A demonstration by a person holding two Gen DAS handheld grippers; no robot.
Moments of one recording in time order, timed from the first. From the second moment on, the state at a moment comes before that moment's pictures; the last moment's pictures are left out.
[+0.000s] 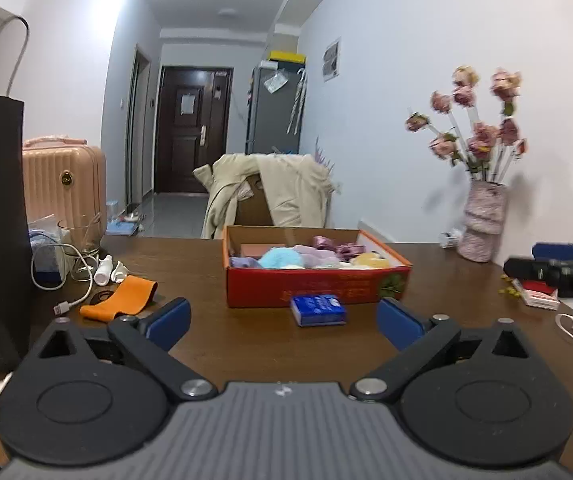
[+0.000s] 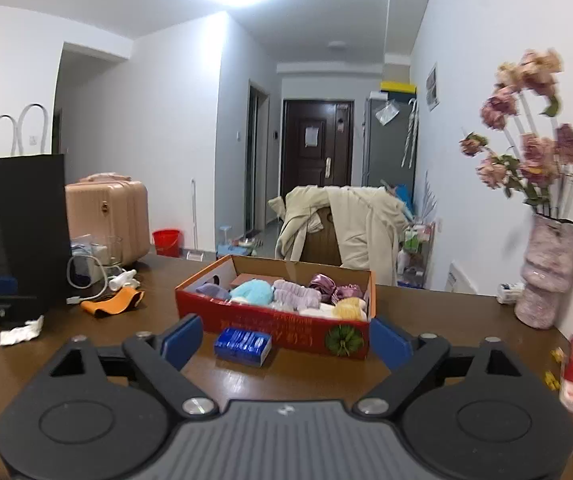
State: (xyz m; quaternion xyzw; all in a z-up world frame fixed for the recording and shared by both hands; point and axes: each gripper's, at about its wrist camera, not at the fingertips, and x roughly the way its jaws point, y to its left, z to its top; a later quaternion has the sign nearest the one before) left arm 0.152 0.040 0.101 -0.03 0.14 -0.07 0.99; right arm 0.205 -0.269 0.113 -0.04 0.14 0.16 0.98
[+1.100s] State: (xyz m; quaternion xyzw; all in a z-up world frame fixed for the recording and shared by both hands) left arm 0.247 0.039 0.043 -0.07 0.25 -0.06 0.96; right arm 0.258 -0.255 0.045 0.02 0.22 0.15 0.96
